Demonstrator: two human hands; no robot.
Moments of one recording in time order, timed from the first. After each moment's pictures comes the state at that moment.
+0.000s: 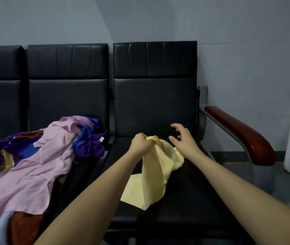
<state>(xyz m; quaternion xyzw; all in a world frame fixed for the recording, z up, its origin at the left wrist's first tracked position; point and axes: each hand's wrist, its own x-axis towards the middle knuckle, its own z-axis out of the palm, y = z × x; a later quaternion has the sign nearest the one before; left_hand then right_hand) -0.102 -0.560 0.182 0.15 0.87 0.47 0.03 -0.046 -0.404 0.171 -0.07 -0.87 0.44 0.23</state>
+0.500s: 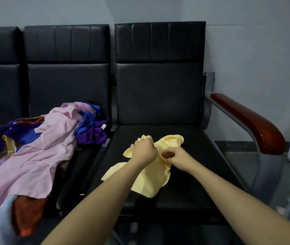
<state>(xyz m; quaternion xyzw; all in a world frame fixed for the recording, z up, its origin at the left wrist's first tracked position) -0.090 -0.559 0.119 0.17 0.96 0.21 -0.05 -0.040 -0.422 0.096 -0.10 -0.92 0.39 0.00</state>
